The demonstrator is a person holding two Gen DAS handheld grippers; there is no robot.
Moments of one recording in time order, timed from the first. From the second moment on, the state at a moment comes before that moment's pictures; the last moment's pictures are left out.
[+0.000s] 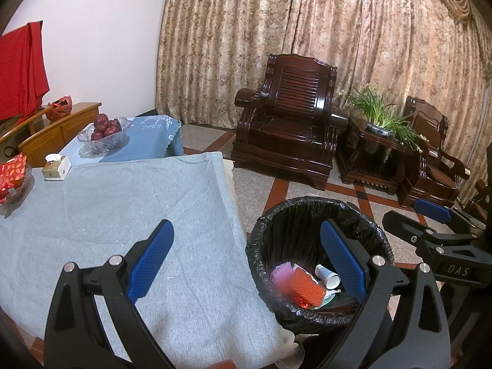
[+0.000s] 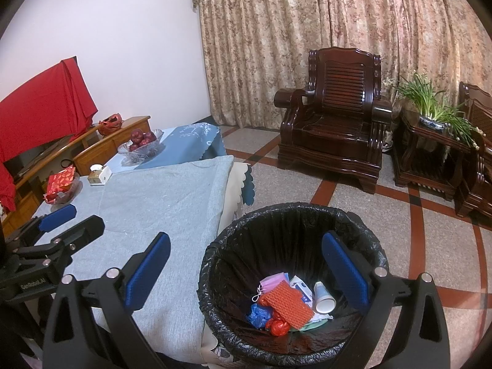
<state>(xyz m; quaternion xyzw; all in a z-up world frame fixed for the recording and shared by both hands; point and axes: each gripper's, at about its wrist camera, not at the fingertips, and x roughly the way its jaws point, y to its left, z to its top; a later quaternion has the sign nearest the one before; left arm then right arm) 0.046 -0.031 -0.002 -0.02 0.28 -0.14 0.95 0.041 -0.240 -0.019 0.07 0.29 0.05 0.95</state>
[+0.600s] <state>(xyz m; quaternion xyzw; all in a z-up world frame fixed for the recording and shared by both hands) 0.045 -0.031 0.000 -0.02 0.28 -0.14 0.95 0.042 -0.240 -0.020 0.07 0.29 0.05 0.95</state>
